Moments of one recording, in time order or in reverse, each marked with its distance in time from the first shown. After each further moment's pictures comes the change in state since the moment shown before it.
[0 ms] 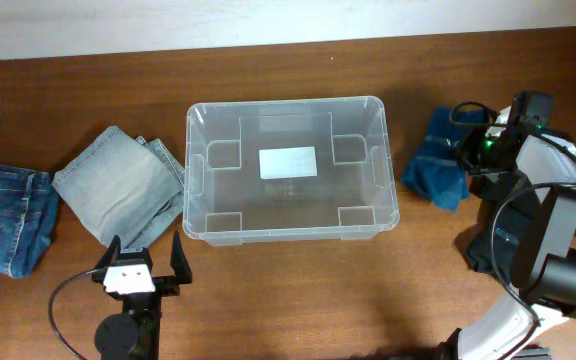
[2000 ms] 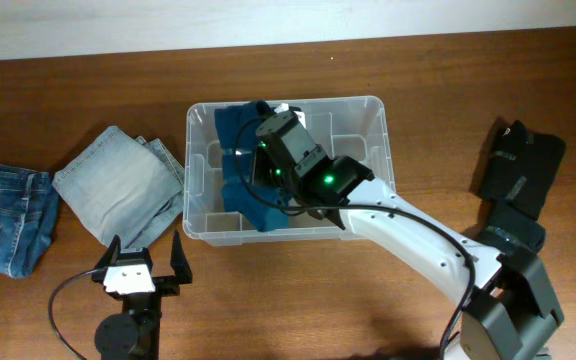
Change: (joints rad) left arm 0.000 0.000 0.000 0.000 0.000 0.000; right arm 1.076 -0.203 0.062 0.186 0.384 0.380
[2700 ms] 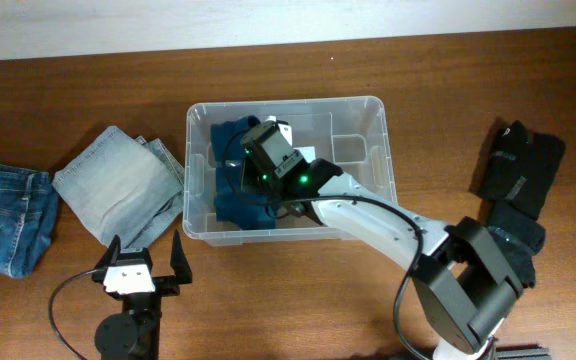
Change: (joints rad) left arm 0.000 0.000 0.000 0.000 0.000 0.000; right arm 0.016 0.171 0.000 0.090 -0.025 0.054
